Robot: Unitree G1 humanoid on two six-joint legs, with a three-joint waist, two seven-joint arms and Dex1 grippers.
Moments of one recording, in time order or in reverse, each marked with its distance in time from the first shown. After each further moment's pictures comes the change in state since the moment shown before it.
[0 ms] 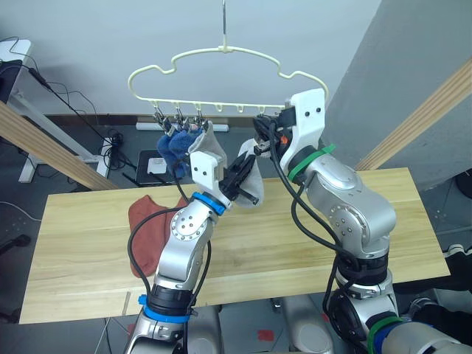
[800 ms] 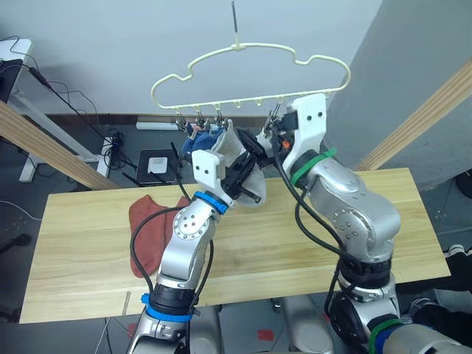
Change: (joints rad) left arm -0.007 0.000 -0.002 -0.002 0.001 0.007 0.000; right arm 0.065 -0.076 -0.022 -0.153 0.112 0.086 0.065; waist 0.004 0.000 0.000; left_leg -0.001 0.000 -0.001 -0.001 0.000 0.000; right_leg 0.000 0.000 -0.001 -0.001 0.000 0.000
